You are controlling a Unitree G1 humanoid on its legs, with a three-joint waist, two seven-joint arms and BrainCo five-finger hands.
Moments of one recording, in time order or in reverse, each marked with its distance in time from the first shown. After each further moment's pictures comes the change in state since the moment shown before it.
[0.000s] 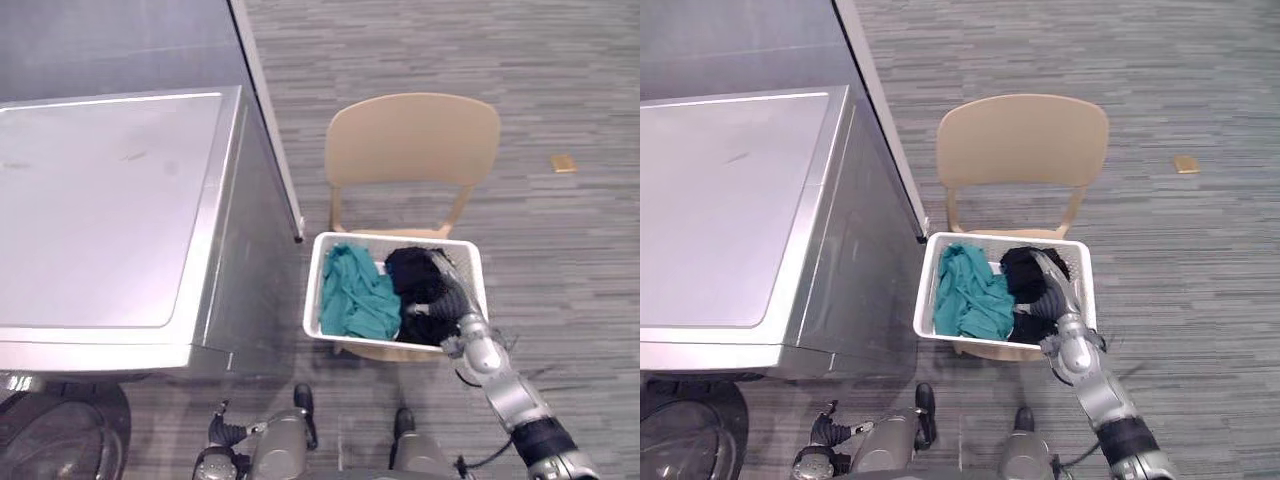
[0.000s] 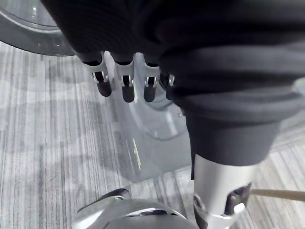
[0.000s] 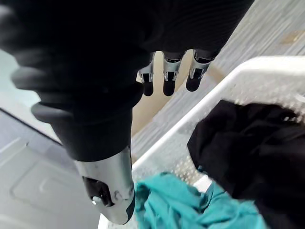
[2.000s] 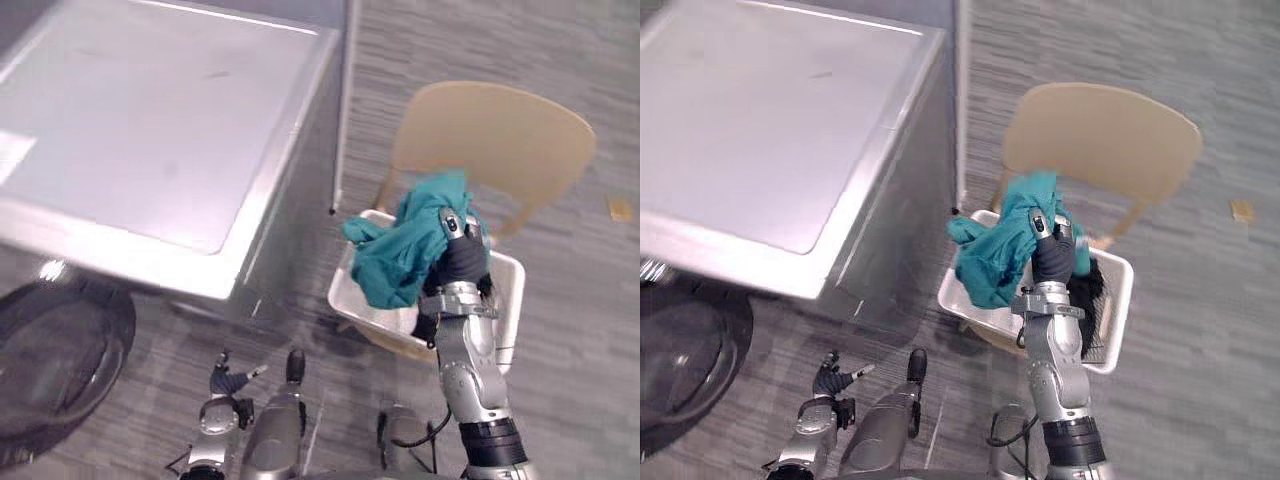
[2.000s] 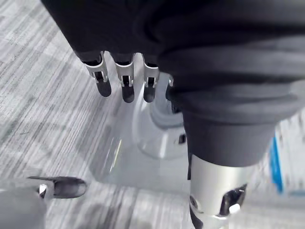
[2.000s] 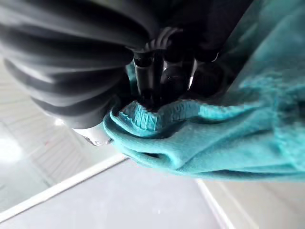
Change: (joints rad) left arm 0.033 -0.040 0.097 -0.286 -0.175 0.006 -0.027; right arm 0.237 0.389 -0.159 -0.698 0.858 -0.116 0.115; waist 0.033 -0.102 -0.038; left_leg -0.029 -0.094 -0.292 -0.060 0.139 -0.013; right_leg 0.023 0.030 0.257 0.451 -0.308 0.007
